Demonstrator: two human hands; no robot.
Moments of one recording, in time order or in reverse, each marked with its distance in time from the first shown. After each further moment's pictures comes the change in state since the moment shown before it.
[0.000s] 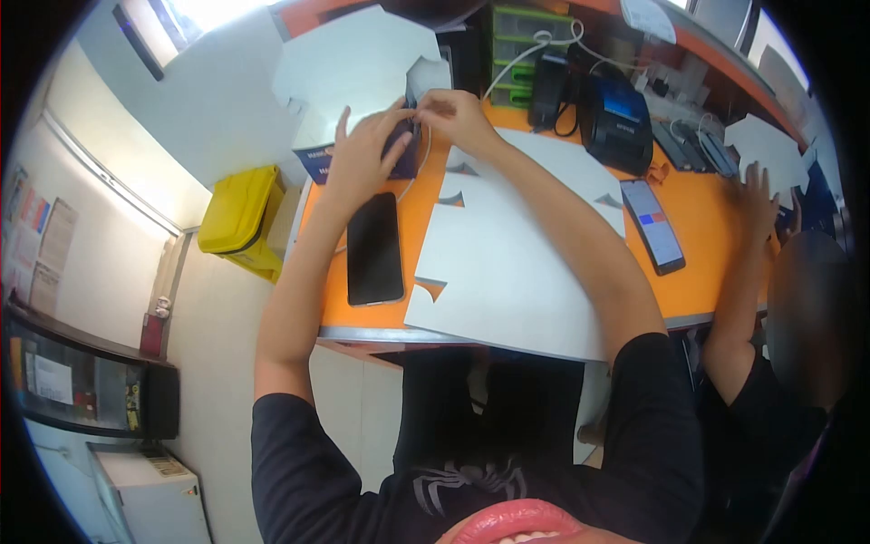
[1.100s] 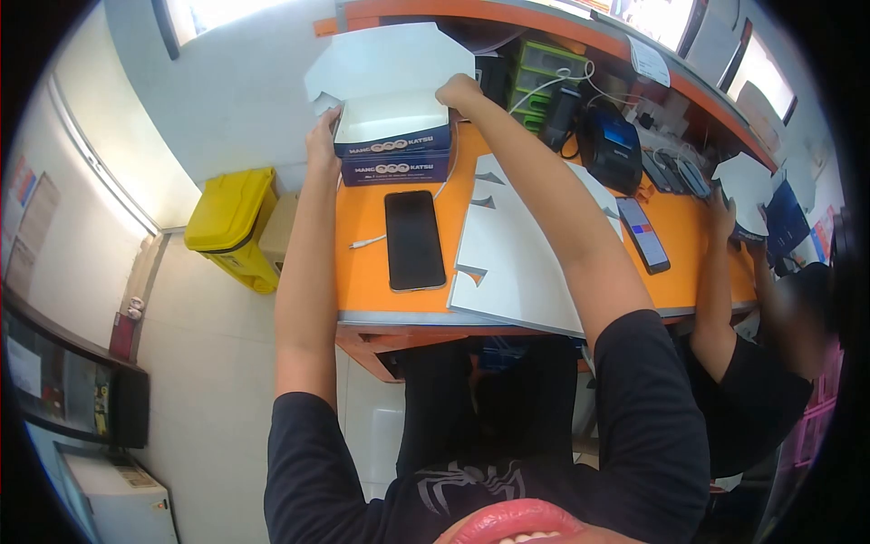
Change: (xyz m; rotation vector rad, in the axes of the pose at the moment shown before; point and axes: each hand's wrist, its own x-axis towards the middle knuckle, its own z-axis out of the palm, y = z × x) left_hand -0.024 -0.135 -0.003 -1.557 0.588 -0.963; right_hand 0.096 -0.018 0.050 -0.734 -0.036 0.860
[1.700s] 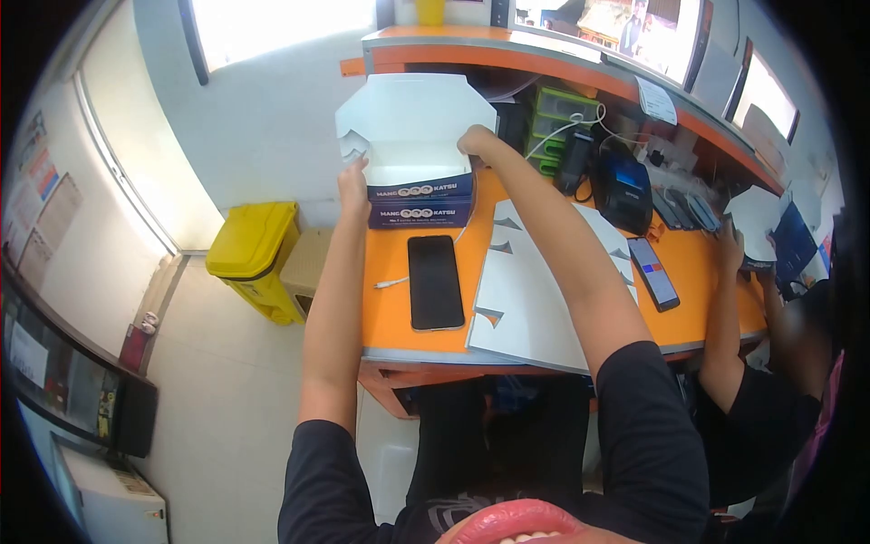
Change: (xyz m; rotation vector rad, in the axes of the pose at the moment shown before) left_hand 0.004 -0.009 0.000 0.165 0.070 0.058; right_hand 0.014 0.003 0.005 -0.033 -0.160 -0.011
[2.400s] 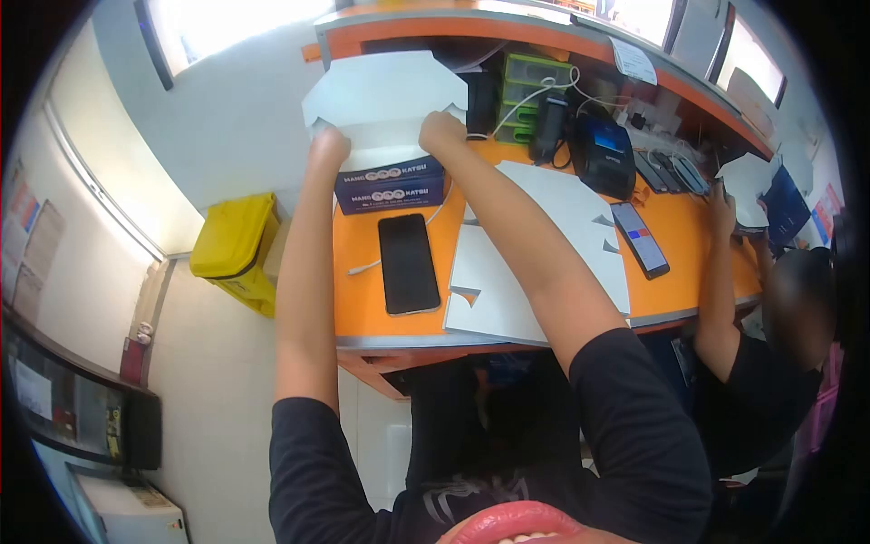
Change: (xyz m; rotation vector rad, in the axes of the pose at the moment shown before) left_hand 0.050 0.015 0.025 1.524 -0.141 0.239; right_hand -0.039 0.002 0.024 -0.251 0.303 -0.085
